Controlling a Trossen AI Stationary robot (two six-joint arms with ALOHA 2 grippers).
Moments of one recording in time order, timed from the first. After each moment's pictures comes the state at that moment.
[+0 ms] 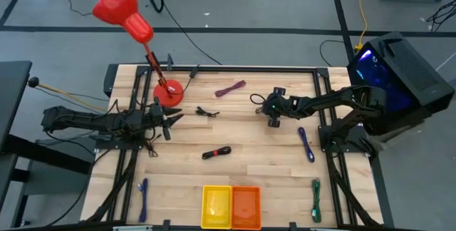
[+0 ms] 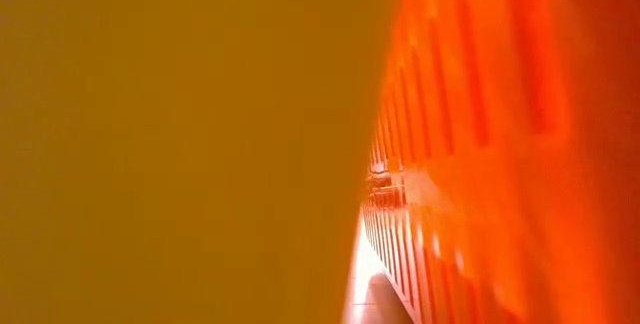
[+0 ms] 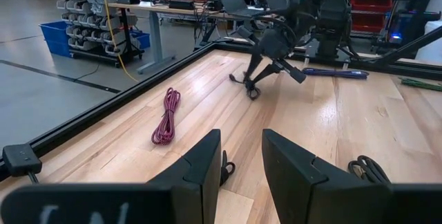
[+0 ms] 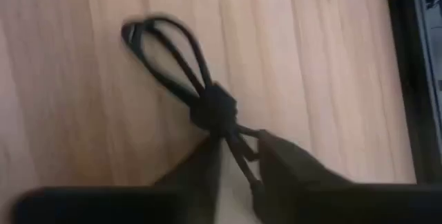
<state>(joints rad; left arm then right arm) -0.04 0.32 0.03 0.17 -0.45 -0.09 -0.34 1.57 0.55 0.02 0.34 -0.39</state>
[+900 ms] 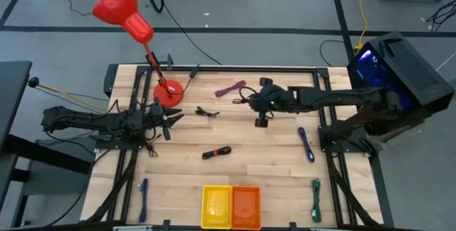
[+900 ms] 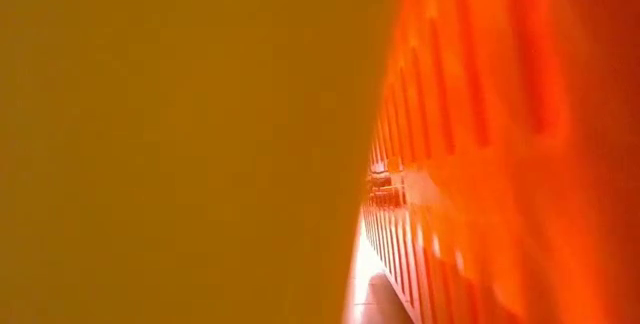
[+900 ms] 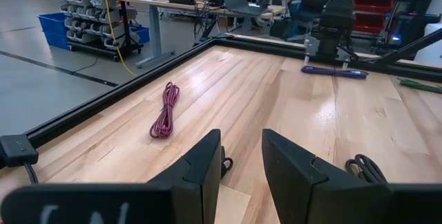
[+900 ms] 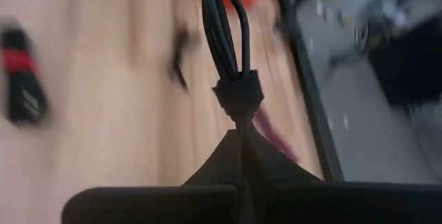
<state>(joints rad) -0.04 0.32 0.03 0.16 -0.45 -0.13 -0.04 1.39 1.16 -0.47 0.30 -0.27</state>
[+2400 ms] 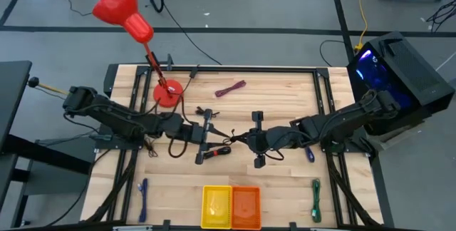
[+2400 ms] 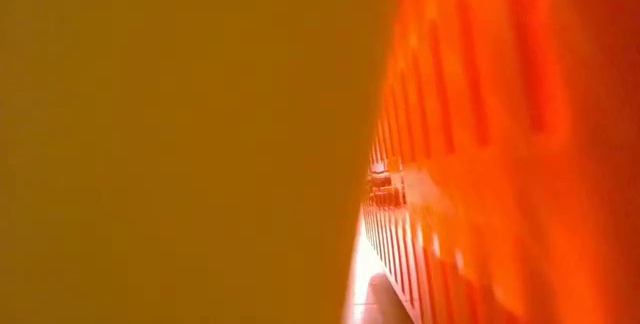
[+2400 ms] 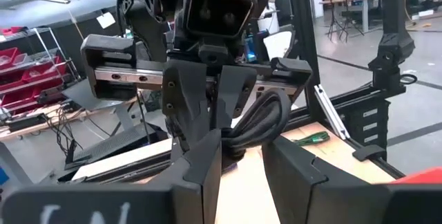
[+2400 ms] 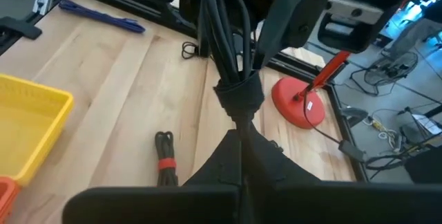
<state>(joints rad) -0.22 1.36 0.77 0.64 -0.07 0.26 0.34 1.46 1.21 -0.26 0.43 -0.22</state>
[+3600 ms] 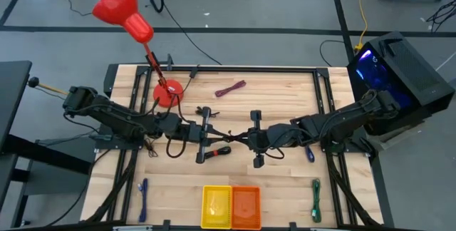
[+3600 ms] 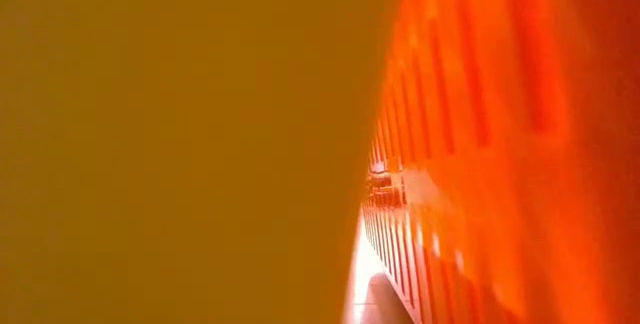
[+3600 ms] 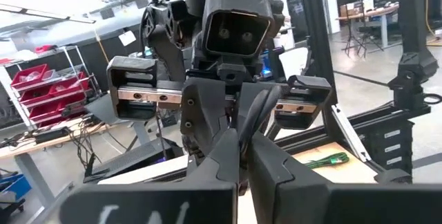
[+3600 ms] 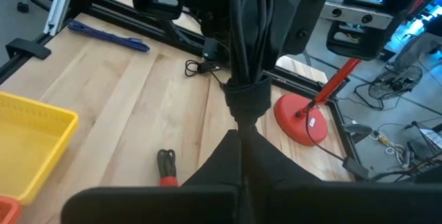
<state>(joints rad) -0.22 1.36 0.77 0.72 -0.14 0.27 0.34 1.46 1.21 -0.20 0.39 -0.24</state>
